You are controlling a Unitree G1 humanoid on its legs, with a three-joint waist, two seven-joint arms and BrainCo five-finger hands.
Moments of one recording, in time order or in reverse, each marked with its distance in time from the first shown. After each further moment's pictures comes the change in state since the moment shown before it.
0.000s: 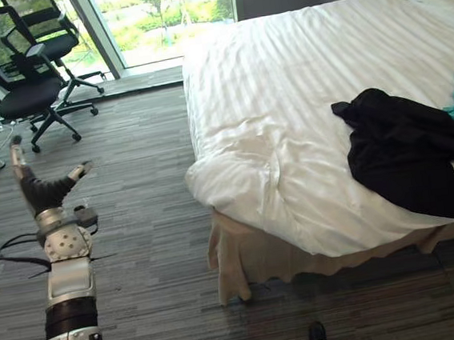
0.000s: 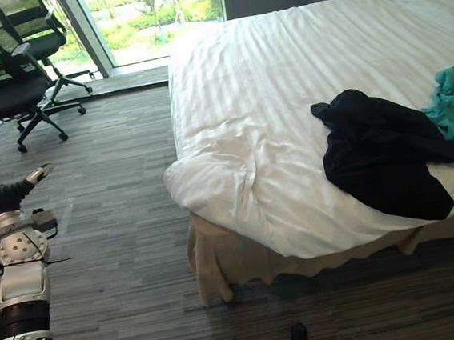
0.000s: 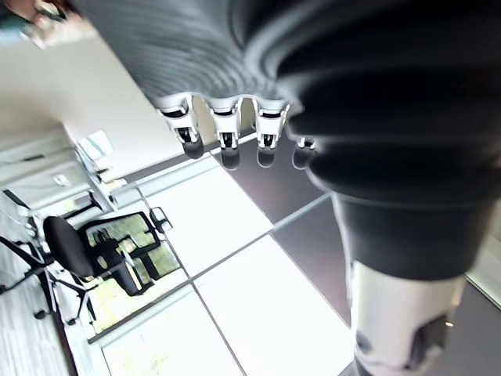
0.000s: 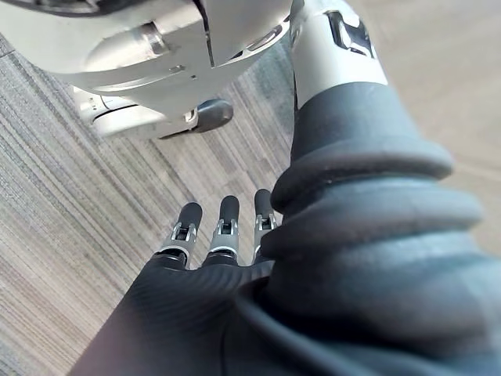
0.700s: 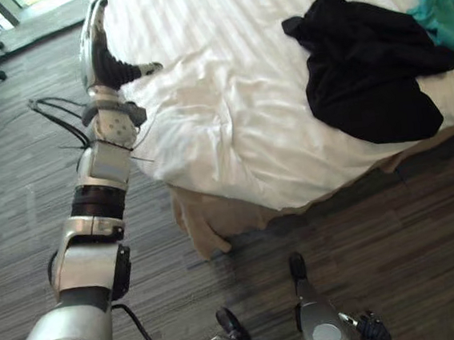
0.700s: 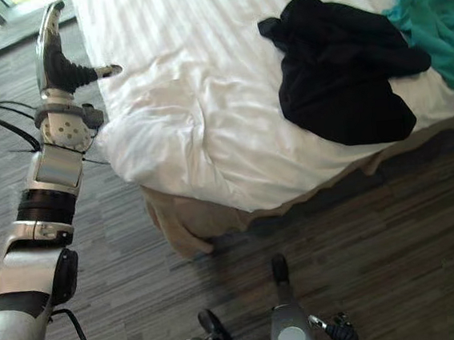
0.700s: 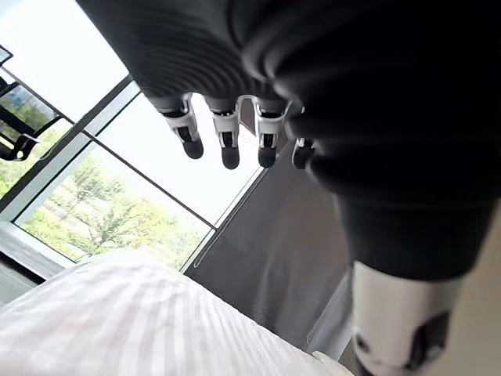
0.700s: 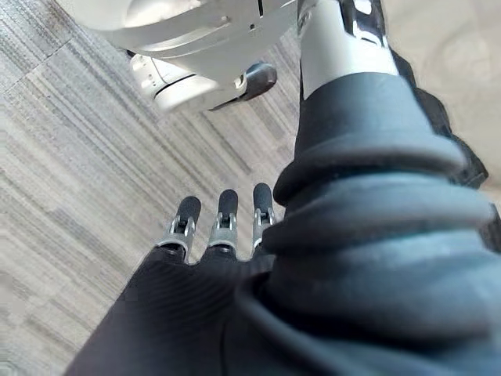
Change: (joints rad) left arm -0.718 0.082 -0.315 0.317 0.245 0.155 -0.089; right arm -0.084 0.025 0.056 -0.156 0.083 -0.025 -0.019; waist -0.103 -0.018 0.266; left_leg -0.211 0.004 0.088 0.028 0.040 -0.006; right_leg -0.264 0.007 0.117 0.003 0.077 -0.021
